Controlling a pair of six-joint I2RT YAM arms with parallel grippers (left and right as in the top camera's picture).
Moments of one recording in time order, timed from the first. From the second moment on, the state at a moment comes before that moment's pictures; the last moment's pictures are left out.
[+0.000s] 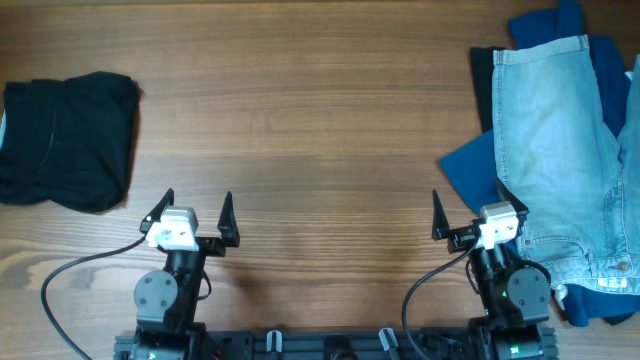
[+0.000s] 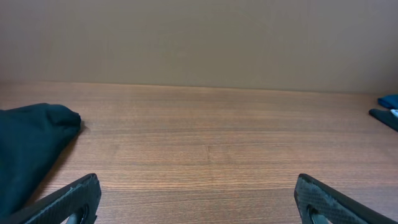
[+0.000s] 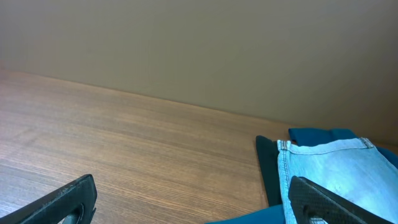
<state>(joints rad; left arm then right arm) -0.11 0.01 0.01 -0.07 -0.02 -0.09 0.11 0.01 0.01 0.00 -0.06 -0.14</state>
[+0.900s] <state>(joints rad) -0.11 0.04 0.01 -0.07 -0.02 -0.14 0.11 0.06 0.04 -0.11 -0.13 0.15</state>
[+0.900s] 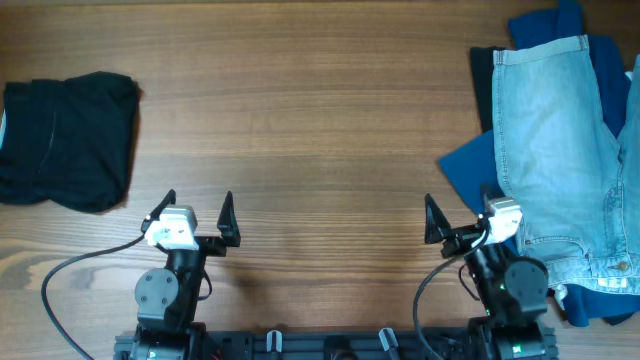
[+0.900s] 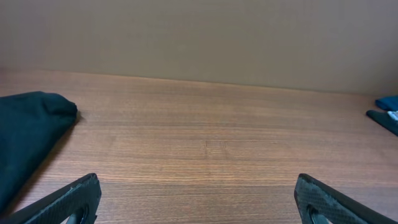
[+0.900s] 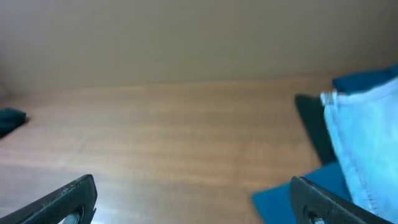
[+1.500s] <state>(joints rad) -0.11 0.86 0.62 -0.45 0.02 -0.17 0.11 0.99 0.80 -0.64 -0.10 0.21</state>
